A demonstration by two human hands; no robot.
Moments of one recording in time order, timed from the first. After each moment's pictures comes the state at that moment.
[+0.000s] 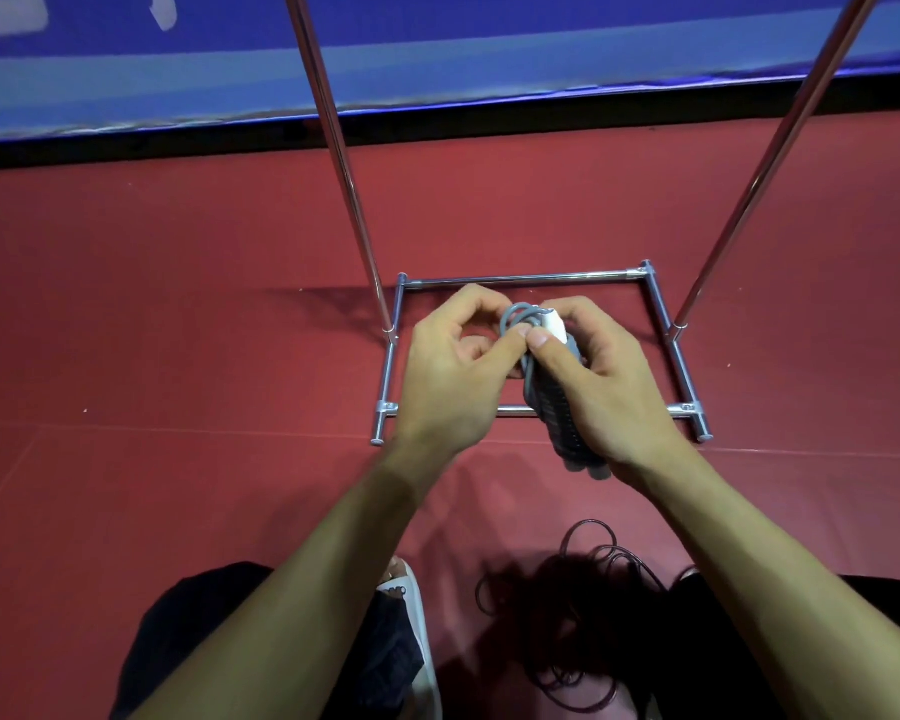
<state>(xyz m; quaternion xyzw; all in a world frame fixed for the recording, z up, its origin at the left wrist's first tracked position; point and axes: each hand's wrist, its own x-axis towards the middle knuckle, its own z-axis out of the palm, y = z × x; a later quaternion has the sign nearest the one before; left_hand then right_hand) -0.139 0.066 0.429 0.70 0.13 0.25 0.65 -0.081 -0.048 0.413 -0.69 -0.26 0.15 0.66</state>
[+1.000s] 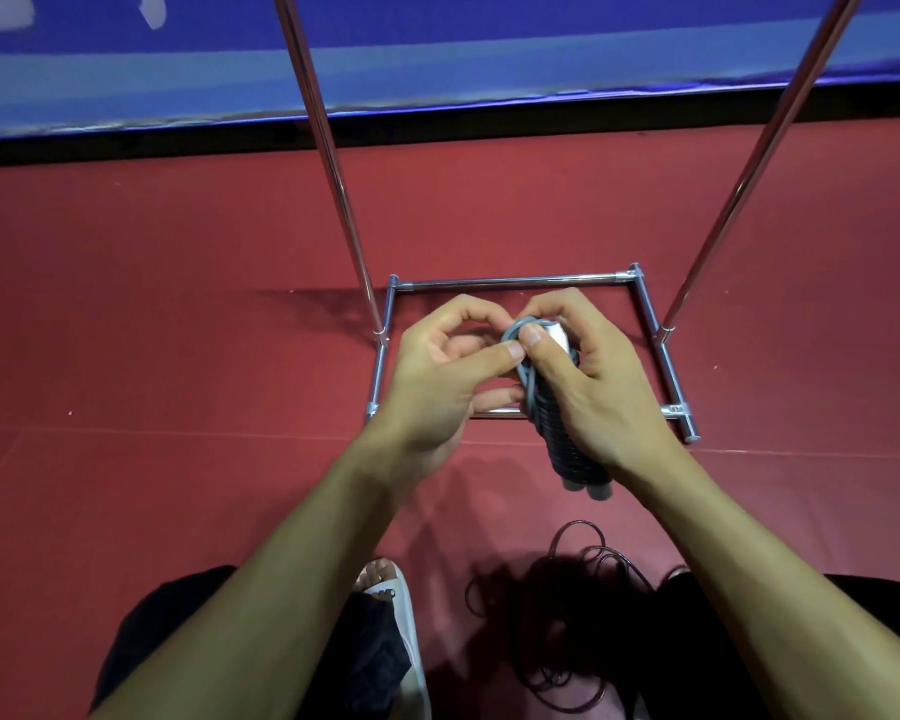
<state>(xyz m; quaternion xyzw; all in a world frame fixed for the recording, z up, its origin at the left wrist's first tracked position) -0.144 0.071 0.429 0.59 0.11 0.11 0.80 -0.081 -0.053 0.420 -0.73 -0.32 0.07 0.60</state>
